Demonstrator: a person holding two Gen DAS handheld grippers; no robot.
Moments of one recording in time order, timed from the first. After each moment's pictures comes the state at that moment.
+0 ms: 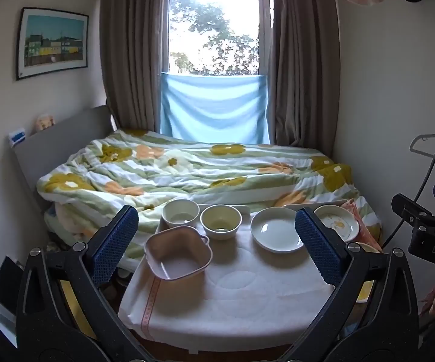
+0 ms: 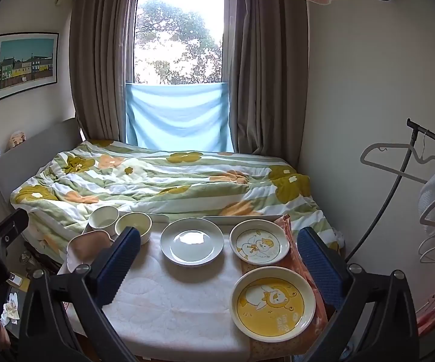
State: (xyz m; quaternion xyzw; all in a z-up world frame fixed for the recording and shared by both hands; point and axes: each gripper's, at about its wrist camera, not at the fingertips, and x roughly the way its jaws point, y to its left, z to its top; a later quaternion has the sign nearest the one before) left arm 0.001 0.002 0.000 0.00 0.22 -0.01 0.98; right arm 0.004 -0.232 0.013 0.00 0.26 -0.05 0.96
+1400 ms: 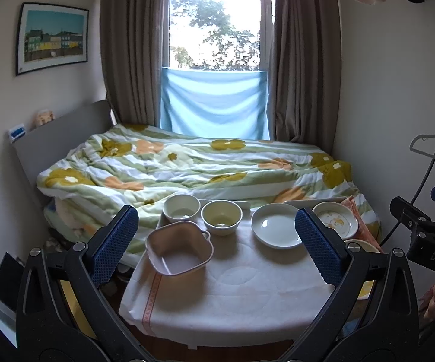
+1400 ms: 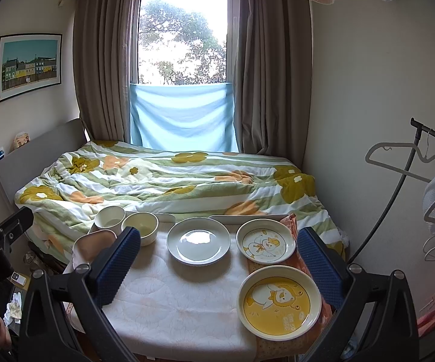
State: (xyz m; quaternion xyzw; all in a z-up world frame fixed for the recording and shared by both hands) left arm 0.004 0.001 0.003 0.00 0.23 -0.01 0.97; right arm 0.007 -0.222 0.006 0.00 0.26 -0.04 0.97
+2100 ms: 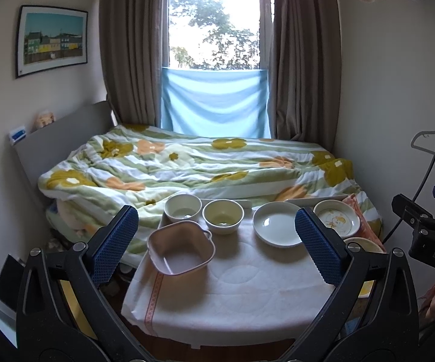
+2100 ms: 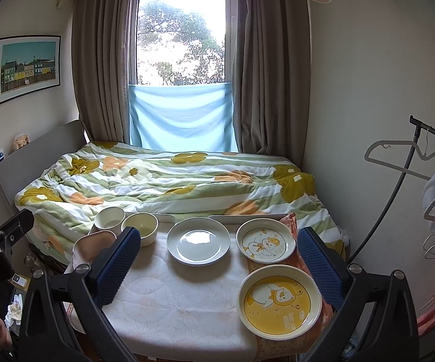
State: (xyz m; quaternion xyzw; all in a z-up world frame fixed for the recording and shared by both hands) left arm 0.003 0.004 0.003 0.01 0.23 -0.01 0.97; right arm 0.008 -0.223 0.007 0.00 0.26 -0.04 0.97
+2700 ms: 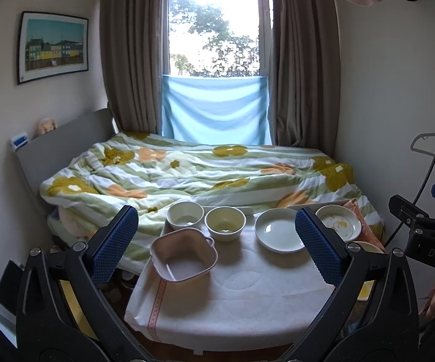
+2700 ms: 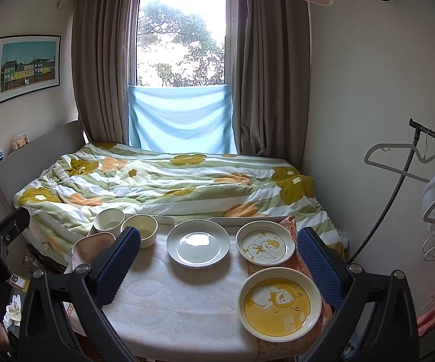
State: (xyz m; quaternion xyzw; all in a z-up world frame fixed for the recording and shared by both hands) left arm -0.001 0.004 0.009 0.01 0.21 -0.01 0.98; right arm 0.006 -0.221 0.010 0.00 0.25 -0.05 0.97
